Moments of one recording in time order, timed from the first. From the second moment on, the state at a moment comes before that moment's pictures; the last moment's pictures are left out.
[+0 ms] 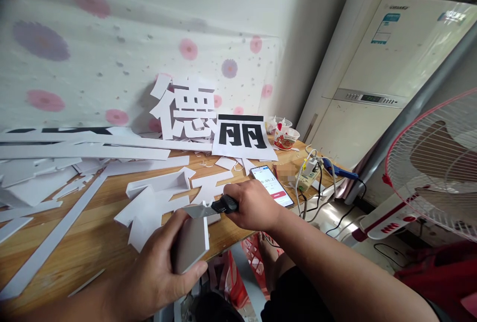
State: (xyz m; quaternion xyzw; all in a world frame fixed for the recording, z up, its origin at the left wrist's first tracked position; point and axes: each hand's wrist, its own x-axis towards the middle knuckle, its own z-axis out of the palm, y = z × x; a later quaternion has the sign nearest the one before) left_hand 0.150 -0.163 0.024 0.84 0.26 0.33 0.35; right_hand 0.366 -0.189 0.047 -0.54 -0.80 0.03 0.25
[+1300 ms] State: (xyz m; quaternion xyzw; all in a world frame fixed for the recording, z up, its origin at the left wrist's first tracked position) left_hand 0.159 -0.143 -0.008 0.70 0.33 0.35 0.53; right_hand 0.342 -0.148 0.032 -0.61 -0.67 0.19 0.39
